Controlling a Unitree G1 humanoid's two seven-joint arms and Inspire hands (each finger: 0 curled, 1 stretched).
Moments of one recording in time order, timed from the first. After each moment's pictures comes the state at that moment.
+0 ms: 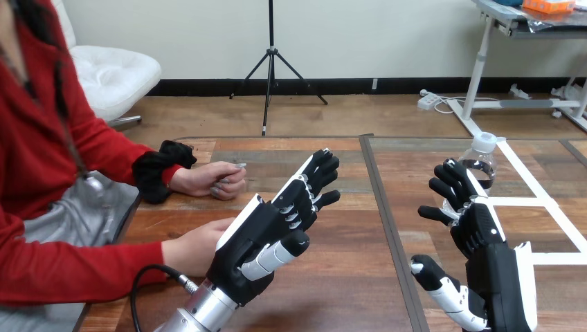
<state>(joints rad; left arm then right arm) -0.39 -0.03 0.17 1.17 -0.30 -1.03 -1.01 0.23 -0.04 -0.05 0.36 -0.11 -1.03 -0.08</state>
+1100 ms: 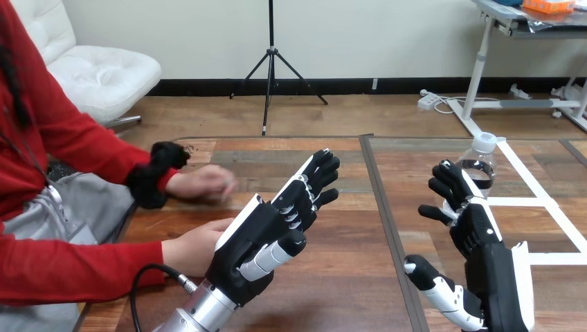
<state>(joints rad) -0.39 -0.03 0.18 1.16 -0.31 -1.03 -1.02 0.23 -0.04 -0.06 0.36 -0.18 -1.02 -0.12</state>
